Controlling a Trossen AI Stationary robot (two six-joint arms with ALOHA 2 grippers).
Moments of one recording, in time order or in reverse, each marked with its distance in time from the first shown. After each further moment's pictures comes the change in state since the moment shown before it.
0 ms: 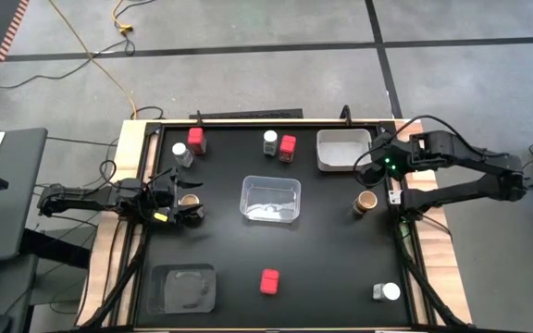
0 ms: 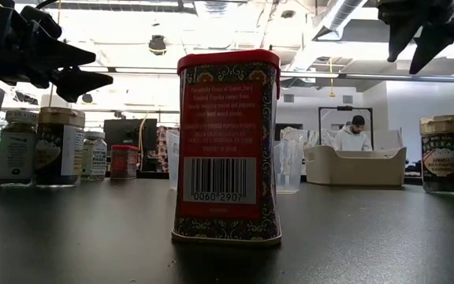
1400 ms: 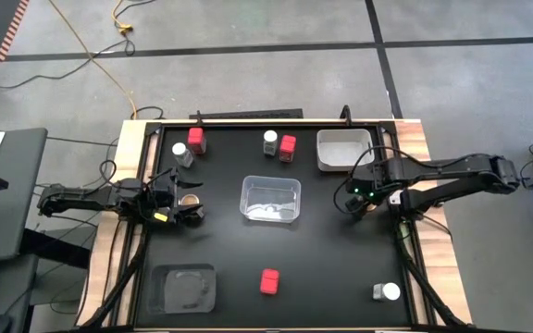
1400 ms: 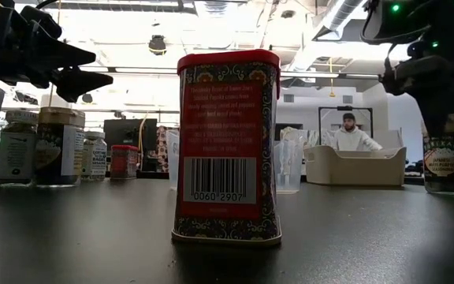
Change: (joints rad) left arm 0.000 0.000 0.000 0.000 0.000 0.000; right arm 0.092 0.116 -0.416 0.215 -0.273 0.132
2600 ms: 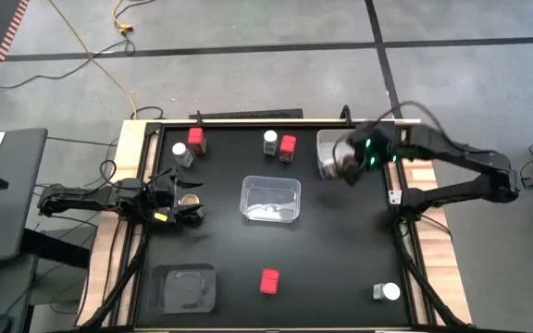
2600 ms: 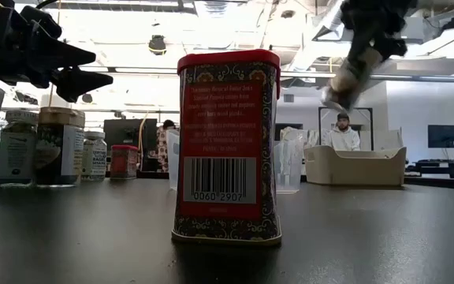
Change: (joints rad) left arm 0.000 0.000 0.000 0.000 0.000 0.000; right arm -0.261 0.016 0.444 0.098 0.029 -0.487
